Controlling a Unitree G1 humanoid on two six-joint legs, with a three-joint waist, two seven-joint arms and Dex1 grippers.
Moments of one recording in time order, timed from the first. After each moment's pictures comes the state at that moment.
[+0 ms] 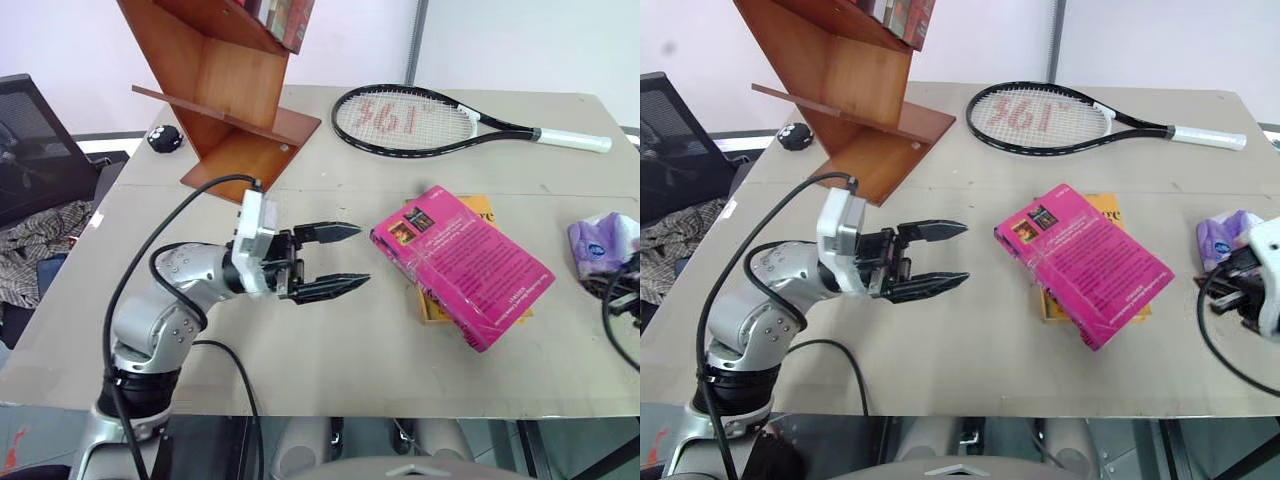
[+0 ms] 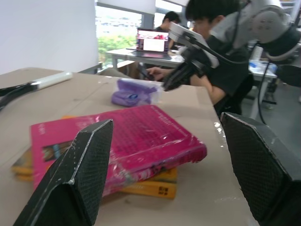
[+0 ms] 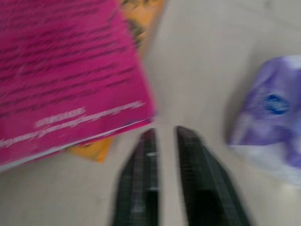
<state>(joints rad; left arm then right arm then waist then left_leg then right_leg) -0.31 0.62 0.04 -0.40 -0.77 0.47 -1.09 0.16 -0.94 -0.68 -0.75 0.73 1.34 0.52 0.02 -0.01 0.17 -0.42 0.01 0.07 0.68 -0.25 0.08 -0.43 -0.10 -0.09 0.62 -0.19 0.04</state>
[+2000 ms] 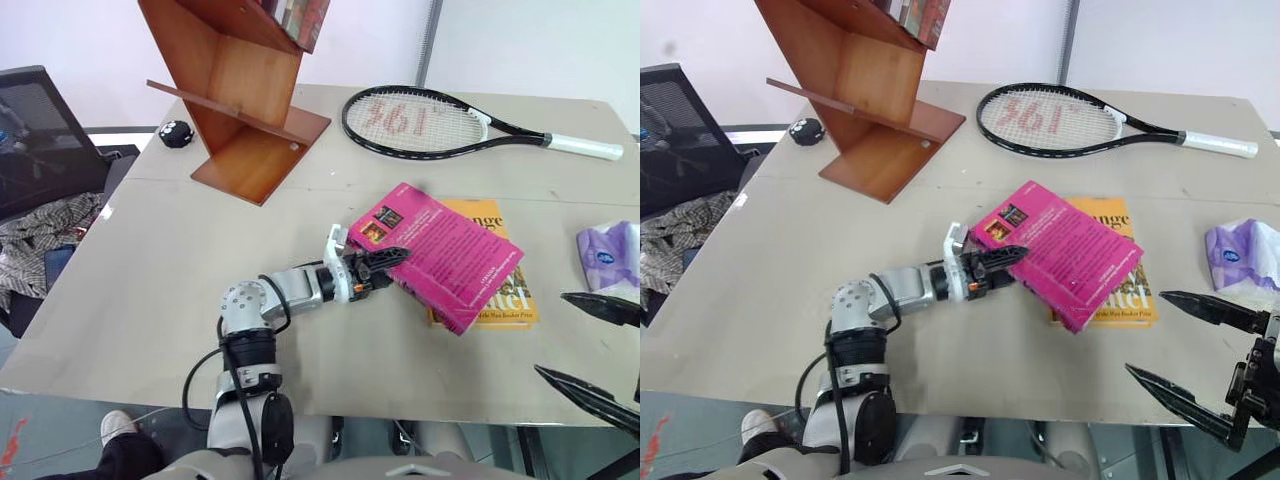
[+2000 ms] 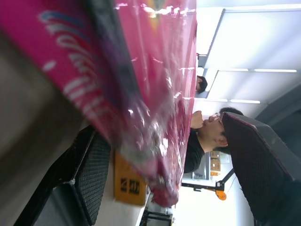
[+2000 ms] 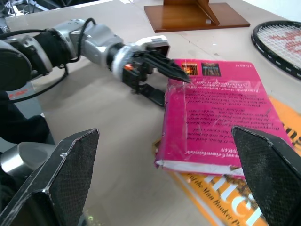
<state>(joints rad) -0.55 -0.06 0.36 0.28 -1.47 1.34 0.30 0.71 -0.71 -1.05 -0.94 1.01 0.56 1.05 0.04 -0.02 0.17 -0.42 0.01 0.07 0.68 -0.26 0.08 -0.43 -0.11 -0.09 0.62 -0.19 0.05</state>
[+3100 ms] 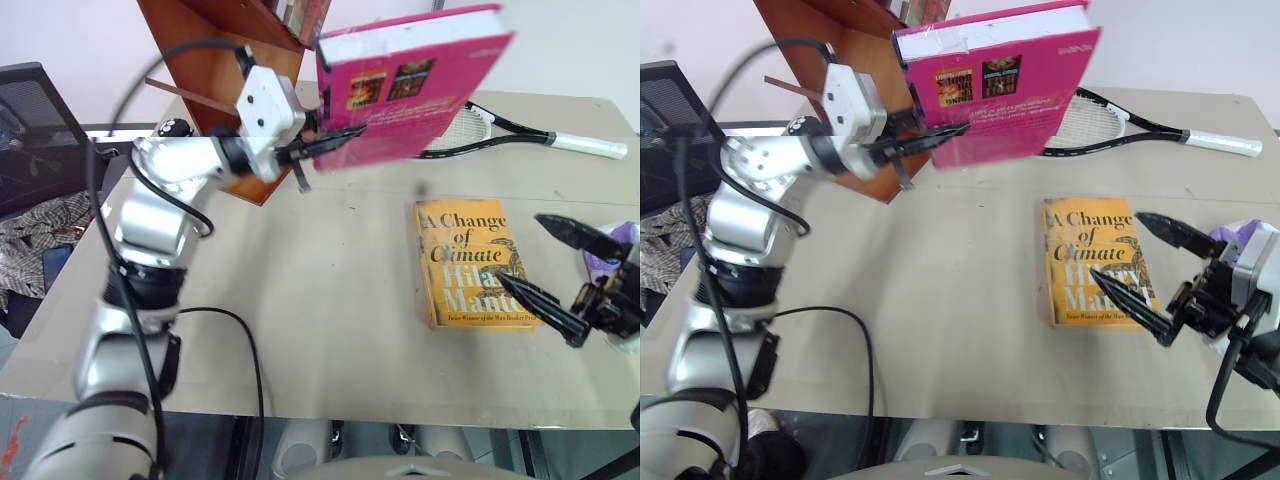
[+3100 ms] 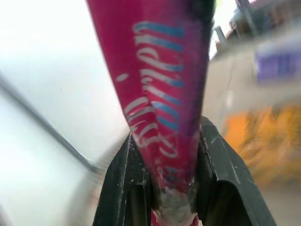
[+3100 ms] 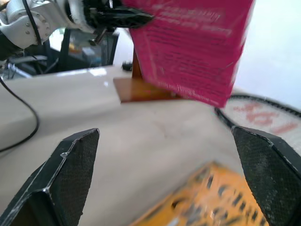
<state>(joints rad) -0.94 0.76 -0.12 0.07 -0.27 -0.16 -0.99 0.21 -0.71 -0.58 -0.80 0.93 0.42 0.73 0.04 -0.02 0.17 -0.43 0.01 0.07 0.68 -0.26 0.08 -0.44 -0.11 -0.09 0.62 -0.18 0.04</state>
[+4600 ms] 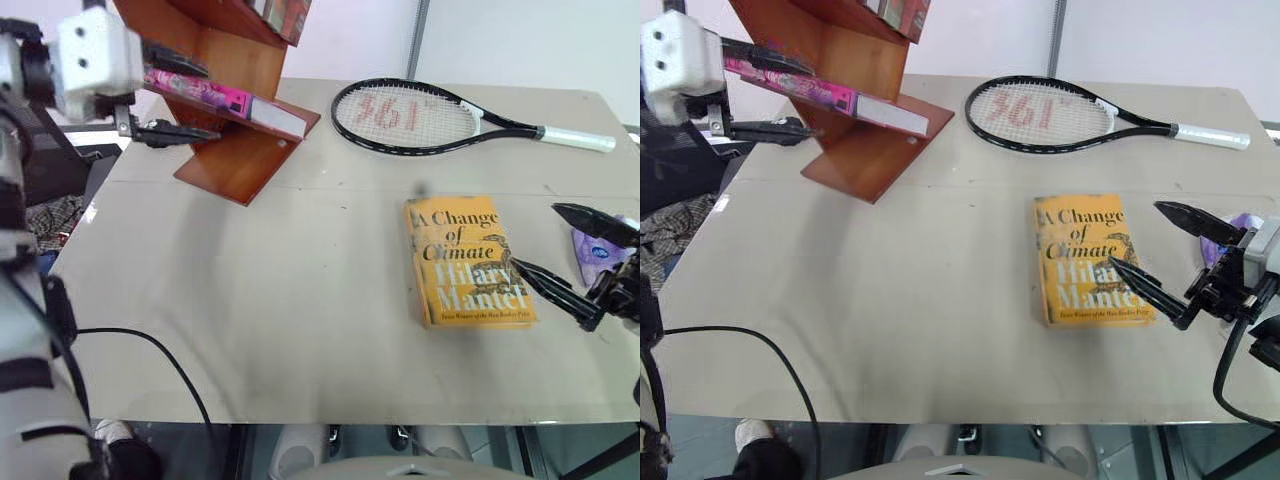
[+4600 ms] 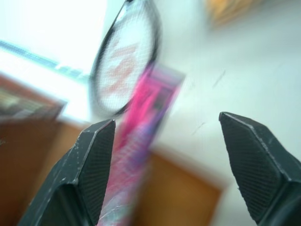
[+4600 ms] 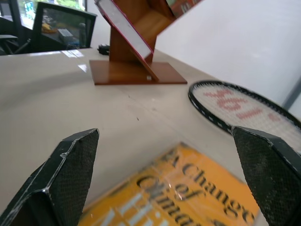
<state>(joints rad) -1.07 1.10 -0.05 0.33 -0.40 0.10 -1.56 0.26 -0.79 -0.62 -0.67 0.86 0.38 0.80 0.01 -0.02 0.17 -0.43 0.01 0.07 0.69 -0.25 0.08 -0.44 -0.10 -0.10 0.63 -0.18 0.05</state>
